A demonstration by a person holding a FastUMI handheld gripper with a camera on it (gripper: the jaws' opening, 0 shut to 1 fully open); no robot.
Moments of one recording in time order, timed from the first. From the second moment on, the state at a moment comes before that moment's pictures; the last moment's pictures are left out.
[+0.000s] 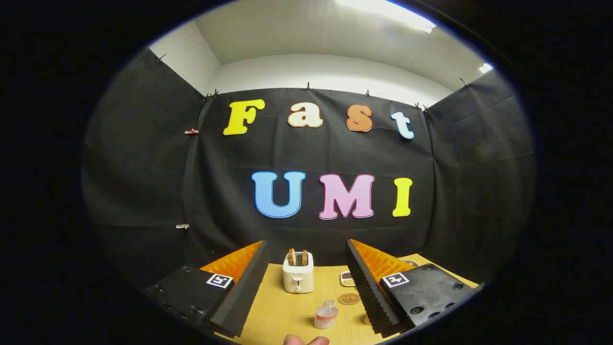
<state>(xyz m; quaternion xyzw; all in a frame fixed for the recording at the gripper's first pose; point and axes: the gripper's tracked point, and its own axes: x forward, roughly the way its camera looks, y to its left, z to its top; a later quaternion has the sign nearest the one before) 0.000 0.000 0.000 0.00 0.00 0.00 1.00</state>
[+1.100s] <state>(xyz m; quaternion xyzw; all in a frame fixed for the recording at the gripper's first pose) 0.000 0.008 -0.016 0.02 0.00 -0.01 1.00</state>
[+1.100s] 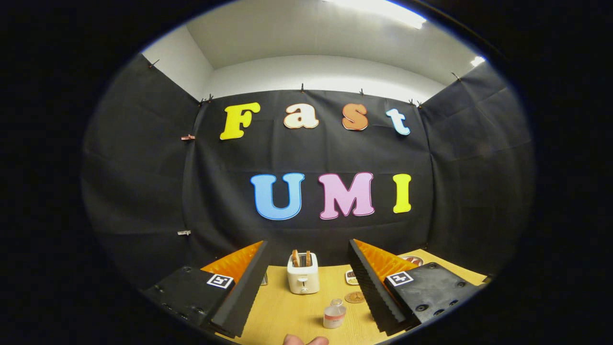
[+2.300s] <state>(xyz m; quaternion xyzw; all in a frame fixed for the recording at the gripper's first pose) 0.060 -0.057 -0.324 0.01 0.08 -0.09 0.99</state>
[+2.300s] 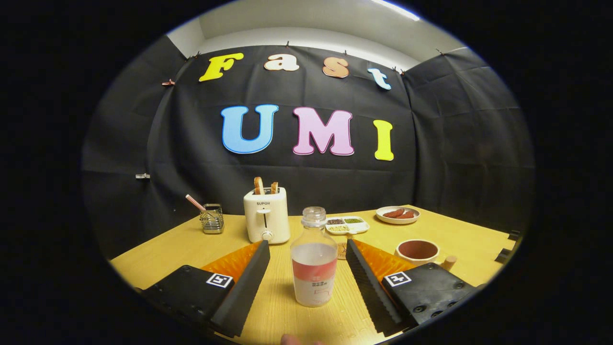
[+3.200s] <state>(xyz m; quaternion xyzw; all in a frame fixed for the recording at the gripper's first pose) 0.093 -0.071 -0.372 0.01 0.07 -0.09 0.99</state>
